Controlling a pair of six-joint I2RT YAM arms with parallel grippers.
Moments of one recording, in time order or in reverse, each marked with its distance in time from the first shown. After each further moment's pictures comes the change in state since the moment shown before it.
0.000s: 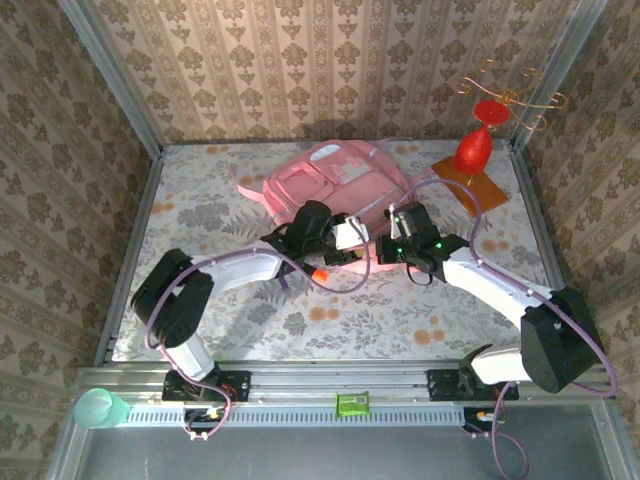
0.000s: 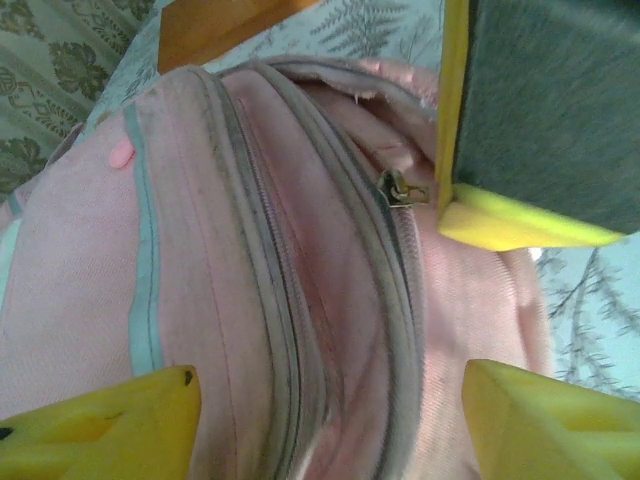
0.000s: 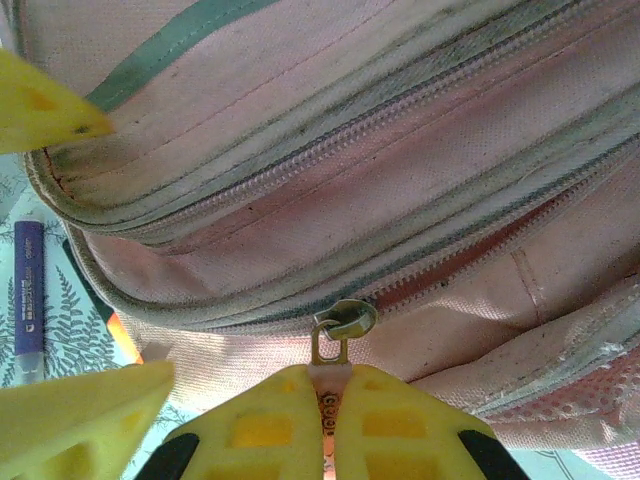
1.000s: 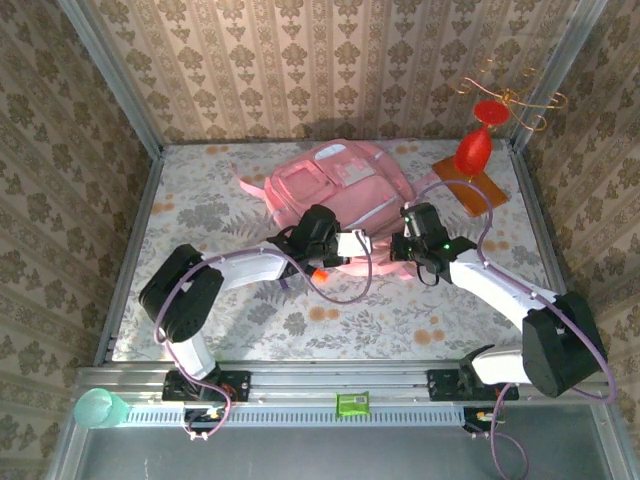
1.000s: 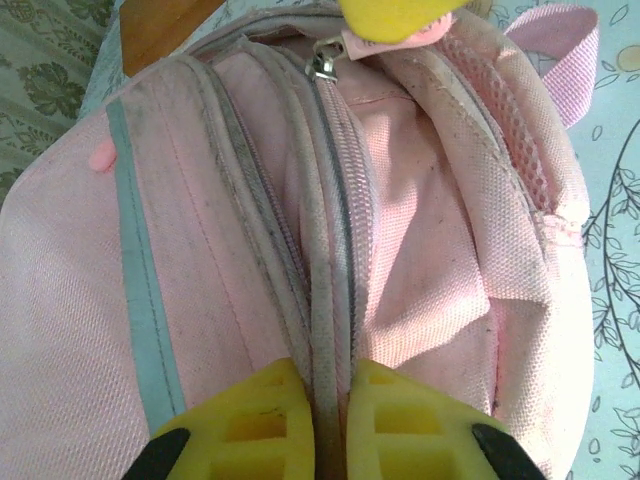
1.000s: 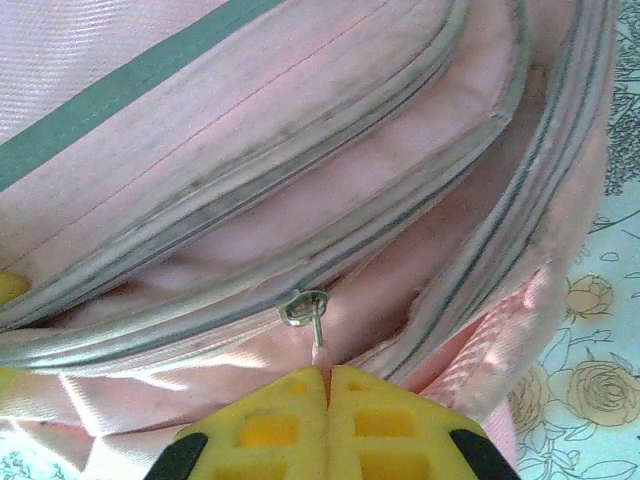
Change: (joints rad) left arm 0.005 0.026 -0.025 0.011 -0.006 0.166; right arm -0.078 -0.024 -0.045 0.010 0.145 -0.024
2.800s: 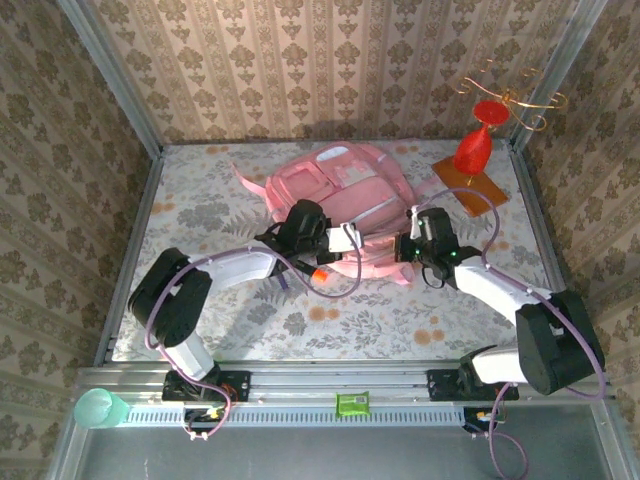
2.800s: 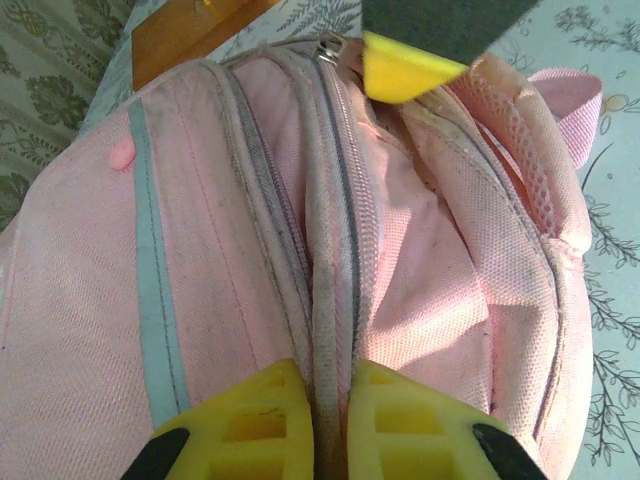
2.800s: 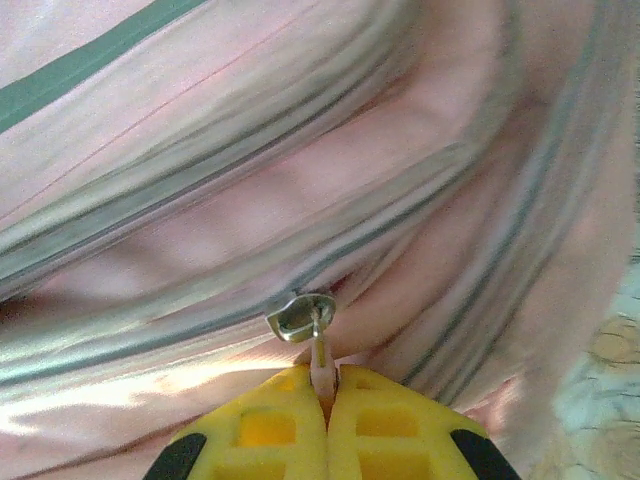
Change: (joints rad) left arm 0.060 -0.060 -0.029 -0.014 0.136 -0.035; right arm -0.130 0.009 -0.126 0.212 -0.153 -0.039
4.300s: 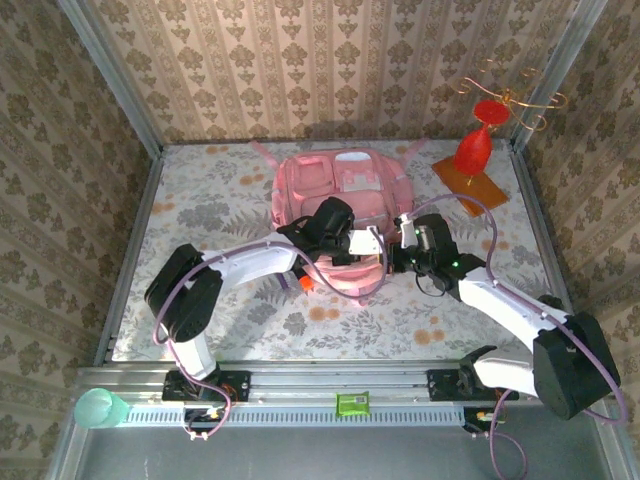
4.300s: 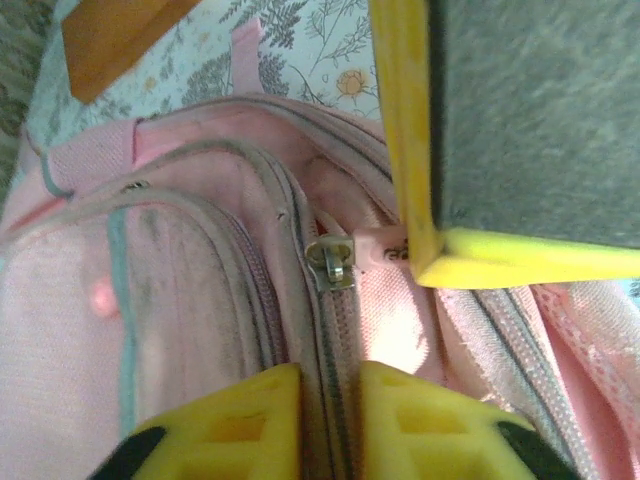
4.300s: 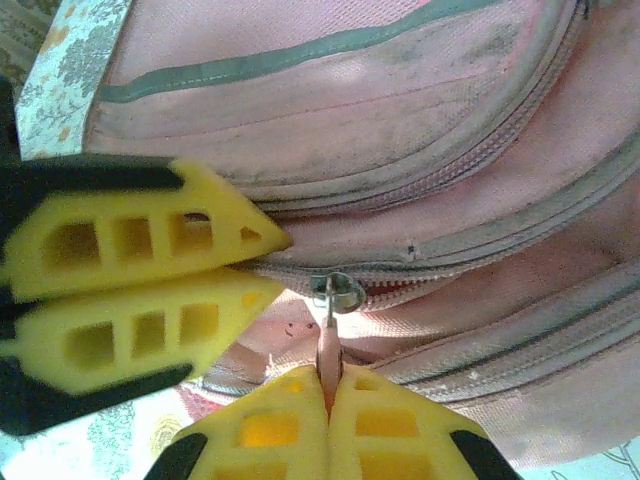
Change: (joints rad) left arm -0.116 0.087 0.219 -0.255 -0.137 0.029; right arm 0.134 -0.133 -0.021 -0.043 -0.192 0.044
